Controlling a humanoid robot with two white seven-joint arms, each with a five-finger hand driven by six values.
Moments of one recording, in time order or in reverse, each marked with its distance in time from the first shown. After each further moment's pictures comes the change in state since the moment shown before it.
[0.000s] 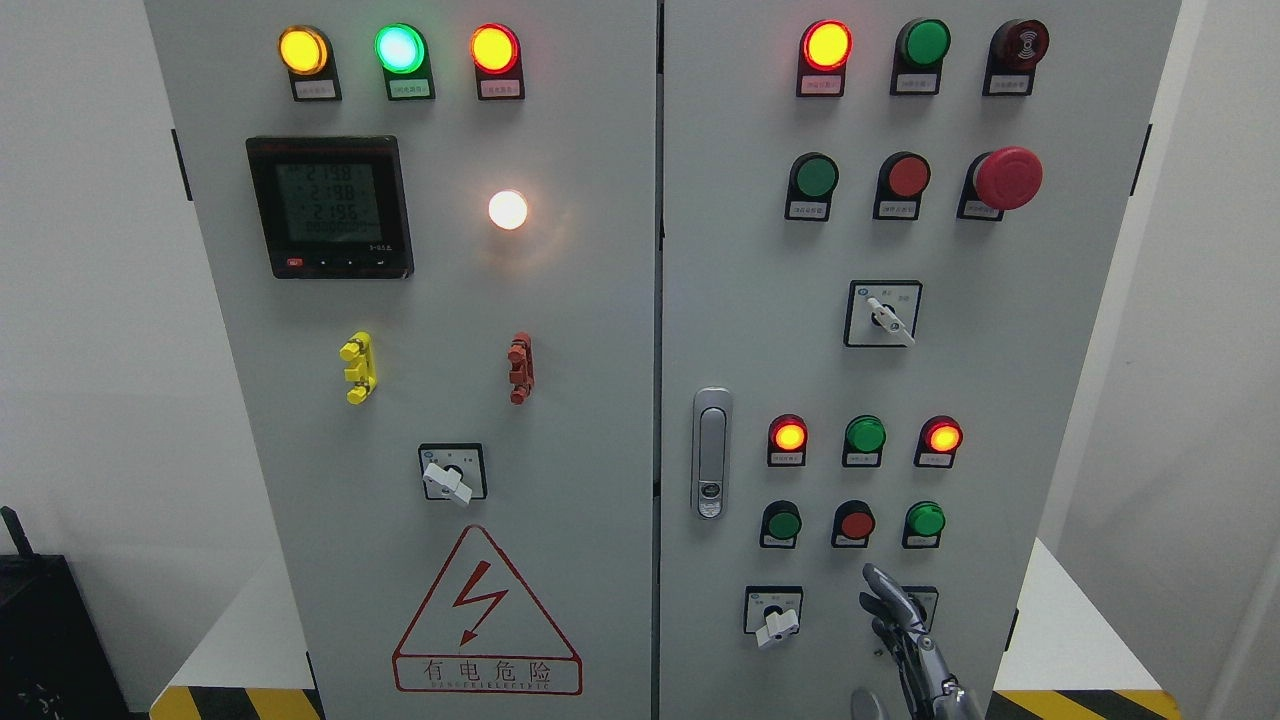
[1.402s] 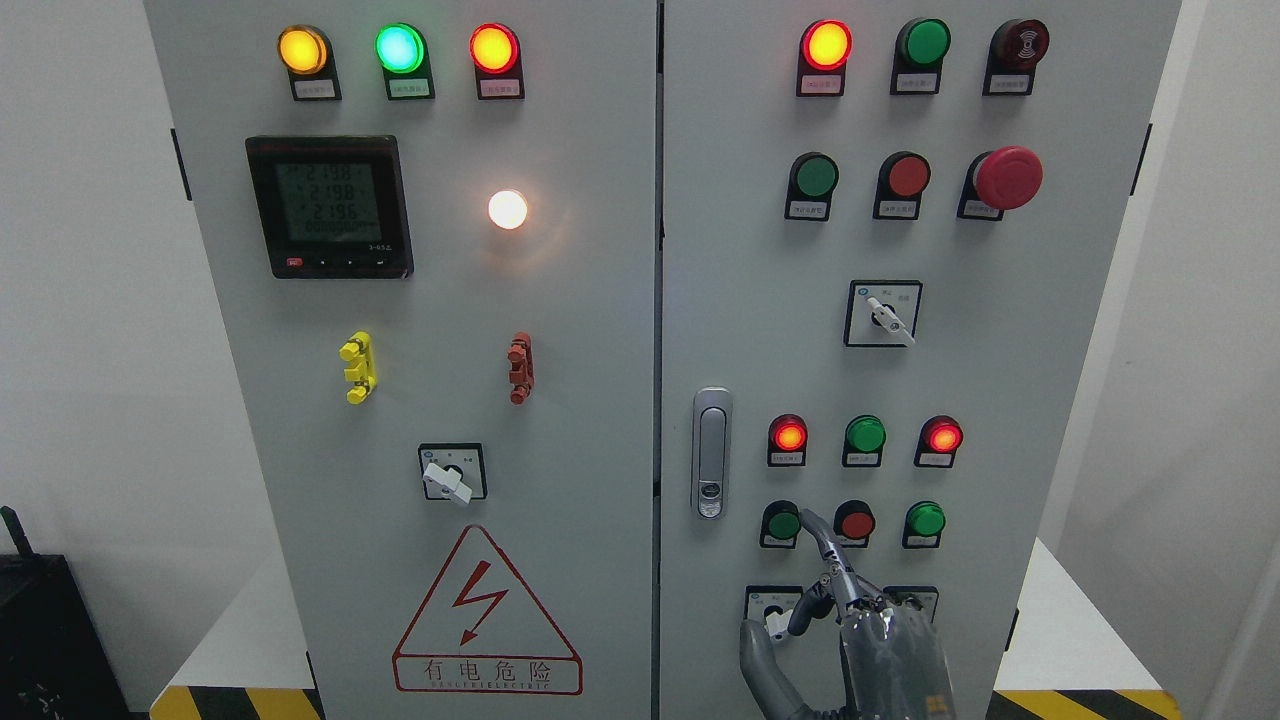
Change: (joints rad) left arm 0.000 0.000 0.000 0.000 0.000 0.001 0.000; right arm -0.149 0.005 0.095 0.086 0.729 0.166 -0.156
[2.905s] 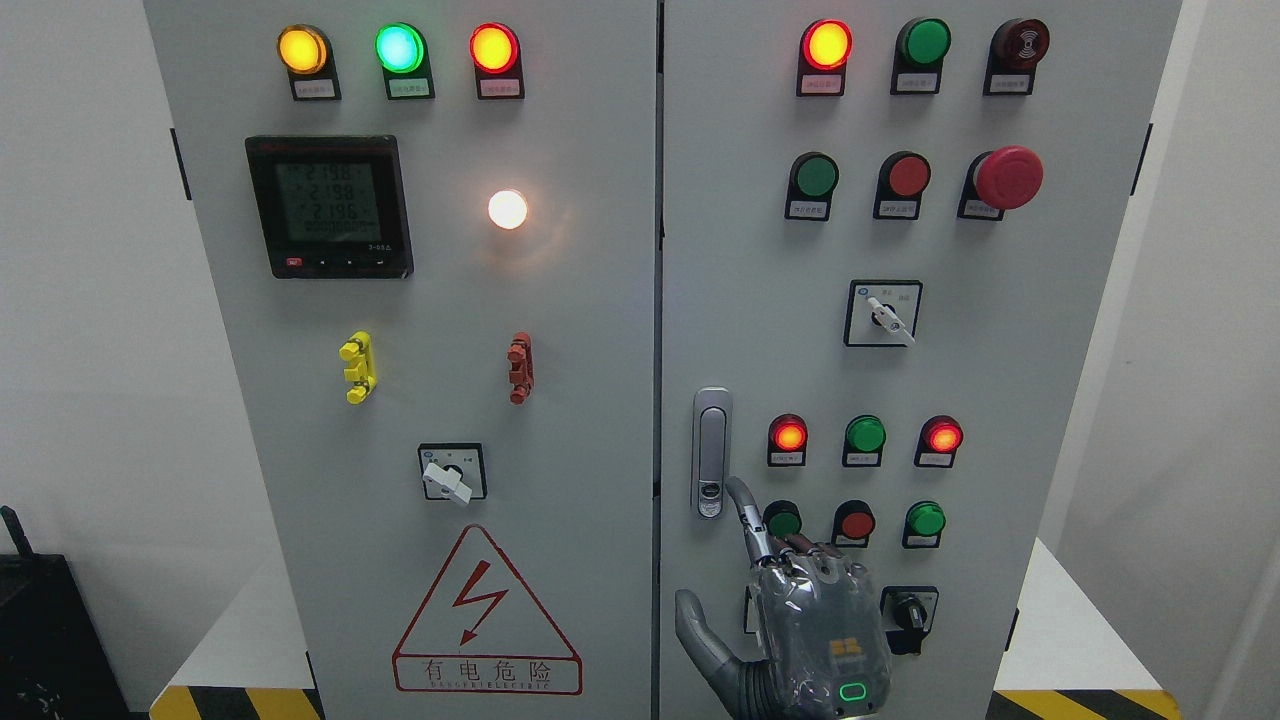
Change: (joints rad) left arm 0.000 0.000 0.000 0.000 0.000 0.000 0.000; right arm -0.137 0.001 0.120 0.116 0.366 0.152 -0.006
